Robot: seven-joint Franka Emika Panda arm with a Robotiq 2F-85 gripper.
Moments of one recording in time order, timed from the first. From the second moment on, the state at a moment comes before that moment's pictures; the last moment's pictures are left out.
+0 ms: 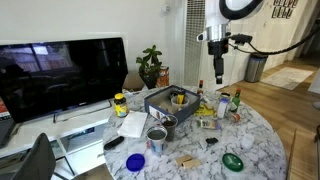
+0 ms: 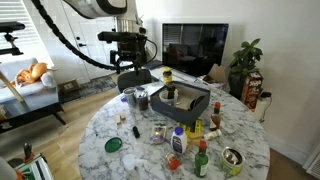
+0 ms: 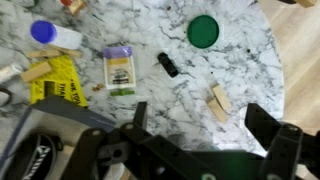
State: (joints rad) arm 0.09 -0.11 0.04 -2.17 0.00 1.91 -0.39
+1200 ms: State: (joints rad) arm 0.14 0.17 0.12 -2.23 0.06 2.05 -0.64
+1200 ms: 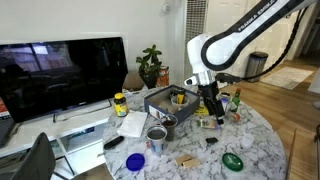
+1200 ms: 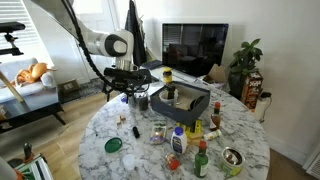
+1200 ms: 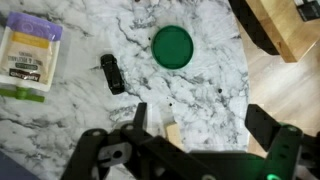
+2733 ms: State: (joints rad) arm 0.13 0.54 0.16 -2.17 -0.17 2.33 -0.64
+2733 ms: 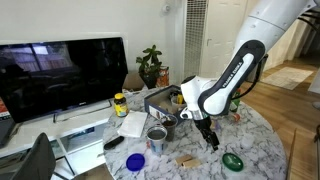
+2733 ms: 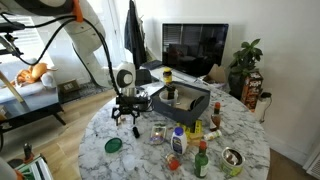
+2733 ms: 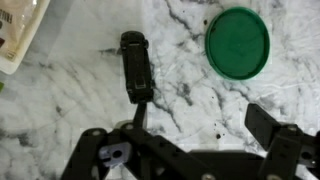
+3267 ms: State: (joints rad) arm 0.16 0.60 0.15 -2.11 -0.35 2.30 -0.54
